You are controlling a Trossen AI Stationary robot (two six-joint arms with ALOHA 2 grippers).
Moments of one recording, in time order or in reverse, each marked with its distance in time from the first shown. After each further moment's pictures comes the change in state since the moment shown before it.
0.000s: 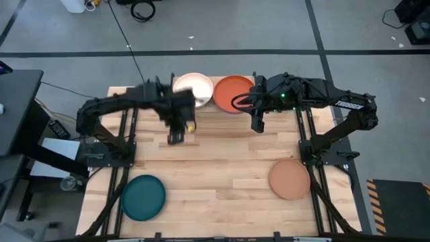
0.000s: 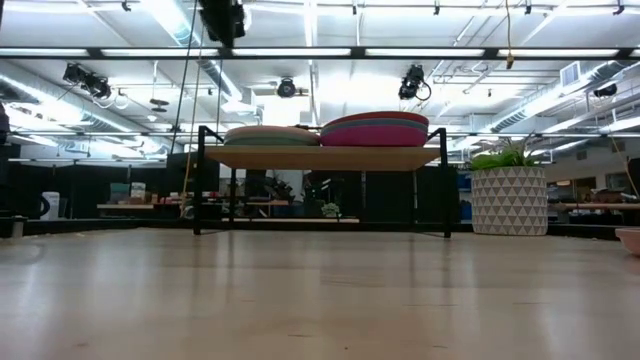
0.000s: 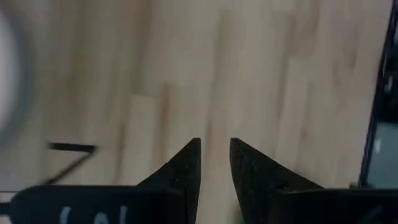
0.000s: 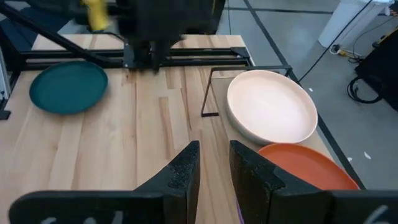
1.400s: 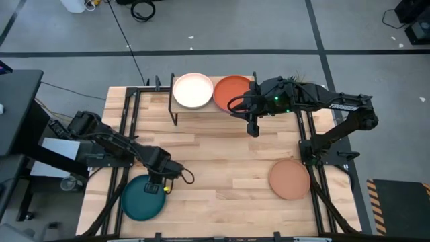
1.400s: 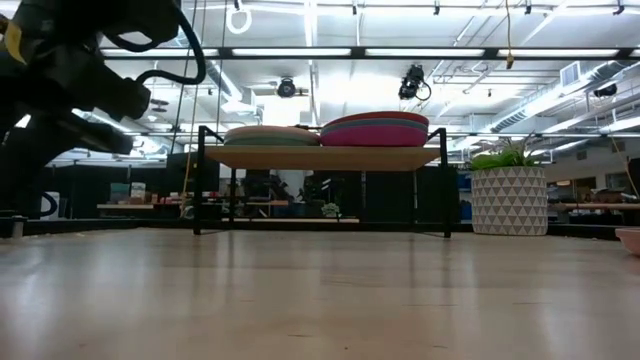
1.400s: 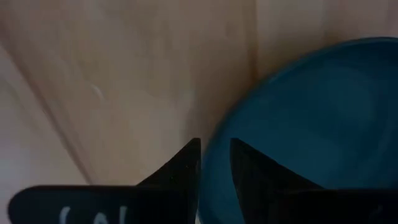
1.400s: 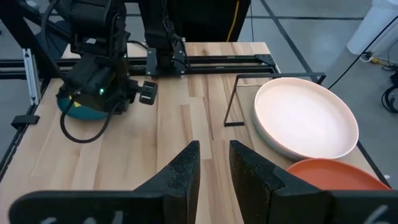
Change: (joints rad) left arm -0.554 -0.053 -0.870 0.467 0.062 -0.181; right arm -0.011 -0.001 -0.110 0.149 -0.107 0.003
